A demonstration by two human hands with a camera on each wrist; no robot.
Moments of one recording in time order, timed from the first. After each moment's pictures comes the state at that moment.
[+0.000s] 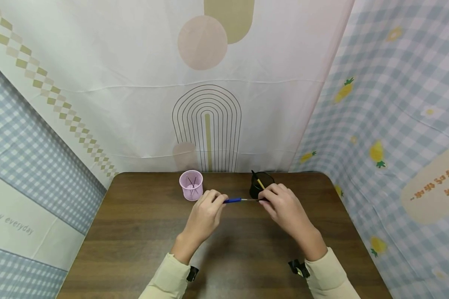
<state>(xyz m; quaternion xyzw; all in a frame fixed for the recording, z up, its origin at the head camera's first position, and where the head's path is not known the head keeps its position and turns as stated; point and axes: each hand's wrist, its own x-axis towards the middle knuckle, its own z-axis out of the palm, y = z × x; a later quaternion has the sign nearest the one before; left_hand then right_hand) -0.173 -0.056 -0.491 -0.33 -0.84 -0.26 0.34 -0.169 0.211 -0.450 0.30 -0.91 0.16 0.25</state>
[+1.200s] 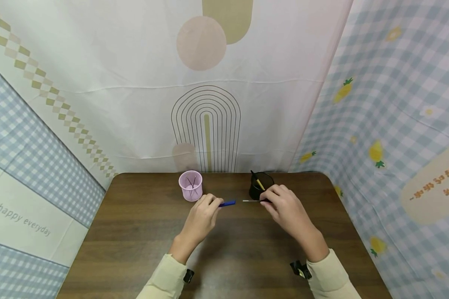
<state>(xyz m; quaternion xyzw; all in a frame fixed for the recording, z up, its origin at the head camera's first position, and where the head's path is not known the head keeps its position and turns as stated) -0.177 -0.065 -0.514 -0.32 -0.86 -0.25 0.31 -0.168 0.217 -0.453 0.31 -0.90 0.17 0.25</state>
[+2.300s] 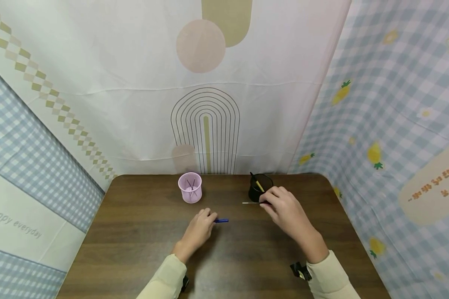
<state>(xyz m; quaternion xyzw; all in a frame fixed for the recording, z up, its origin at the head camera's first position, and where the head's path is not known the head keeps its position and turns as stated) -0.188 -0.078 -0.604 -0.31 -0.91 -0.18 0.22 -0.167 0.218 -0.453 0.31 -0.91 0.18 0.24</state>
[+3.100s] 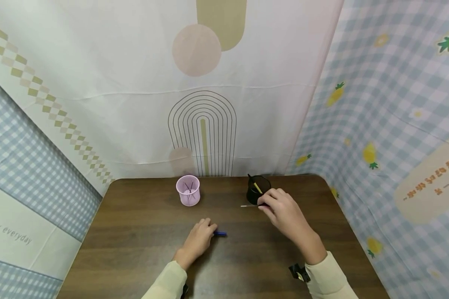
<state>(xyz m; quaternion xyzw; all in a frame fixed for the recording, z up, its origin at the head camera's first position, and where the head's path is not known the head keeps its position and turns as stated) -0.175 -0.075 -0.625 -0.31 -0.93 -0.14 0.16 -0.165 0.220 -0.453 0.30 -0.91 0.17 0.24</state>
